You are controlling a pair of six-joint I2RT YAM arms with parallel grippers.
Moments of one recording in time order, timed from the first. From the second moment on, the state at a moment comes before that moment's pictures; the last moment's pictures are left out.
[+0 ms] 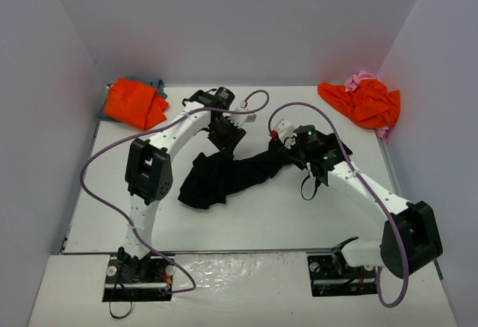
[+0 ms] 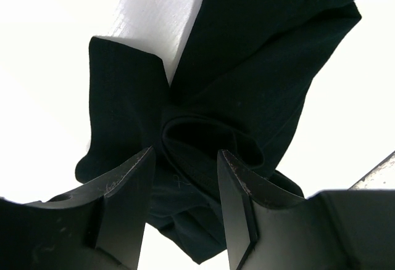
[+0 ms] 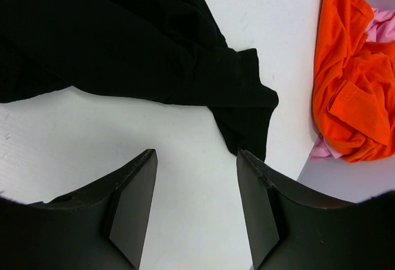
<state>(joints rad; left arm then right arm) -0.53 2.14 1.99 -1.16 0.33 0.30 0.46 1.30 0.84 -0.29 0.29 -0.56</state>
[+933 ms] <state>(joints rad) -0.52 2.25 2.07 -1.22 0.35 0.32 0.44 1.29 0.82 -0.25 0.30 -0.56</state>
